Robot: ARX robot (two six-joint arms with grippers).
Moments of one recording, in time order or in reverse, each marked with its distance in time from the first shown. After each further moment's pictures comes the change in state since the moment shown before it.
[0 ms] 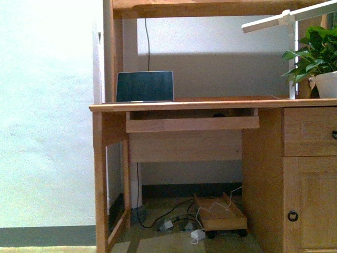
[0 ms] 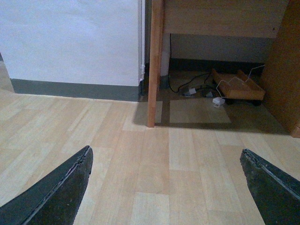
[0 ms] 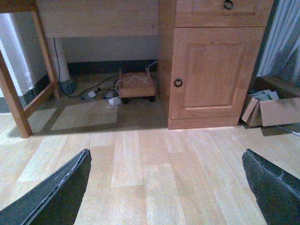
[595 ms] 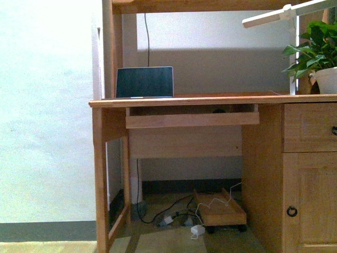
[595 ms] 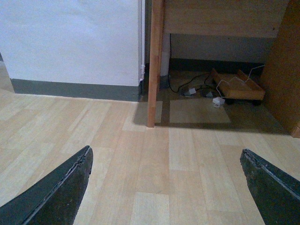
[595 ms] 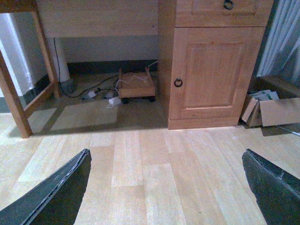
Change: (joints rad) left arm 0.000 0.000 0.000 0.000 0.000 0.000; right arm 0.000 0.000 0.000 0.000 0.000 0.000
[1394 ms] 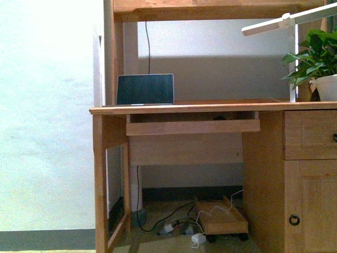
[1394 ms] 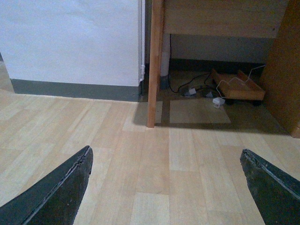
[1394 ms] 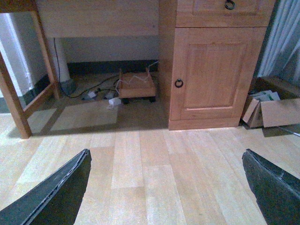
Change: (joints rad) left arm 0.000 0.000 0.000 0.000 0.000 0.000; right arm 0.000 0.000 0.000 0.000 0.000 0.000
